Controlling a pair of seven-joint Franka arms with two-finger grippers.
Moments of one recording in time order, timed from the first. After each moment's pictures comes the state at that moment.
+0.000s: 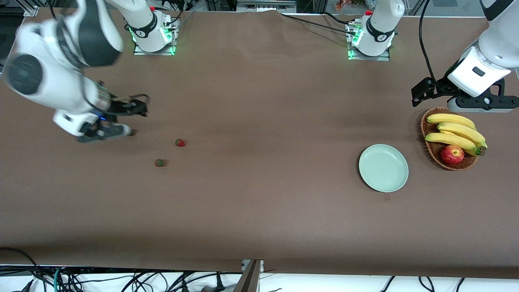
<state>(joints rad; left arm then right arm) 0.01 -0.04 -0.12 -1.71 0.01 1.66 -0.11 0.42 0.20 -0.18 -1.77 0.08 1.78 0.00</state>
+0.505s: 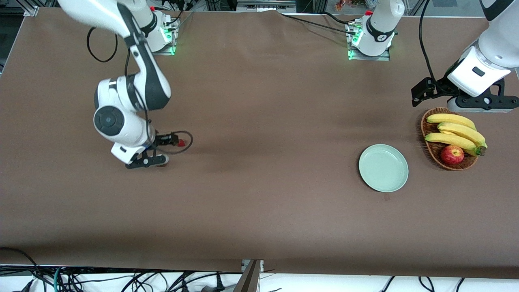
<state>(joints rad) 0.01 -0.04 -0.12 -1.71 0.01 1.66 -0.11 0.42 0.48 -0.20 -1.81 0.08 2.17 -0.01</state>
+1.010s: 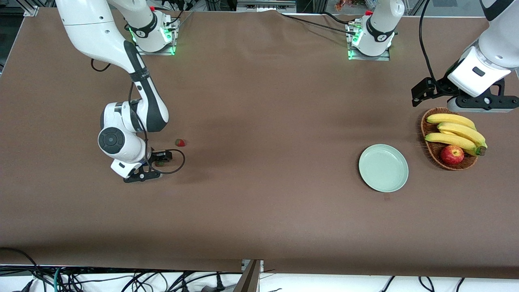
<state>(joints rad) 0.01 -0.04 -0.12 -1.71 0.01 1.66 -0.11 0.38 0.61 -0.20 -1.81 0.09 2.31 -0.04</state>
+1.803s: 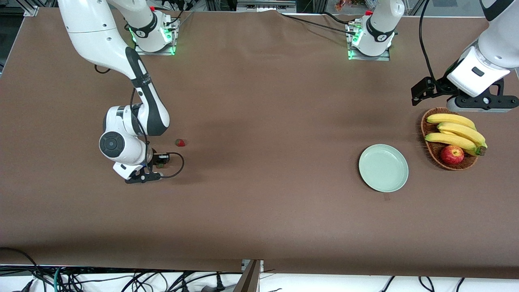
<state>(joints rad) 0.01 -0.04 -0.12 -1.71 0.01 1.64 -0.11 0.38 0.64 -0.20 -1.77 0.15 2.31 -0.04</state>
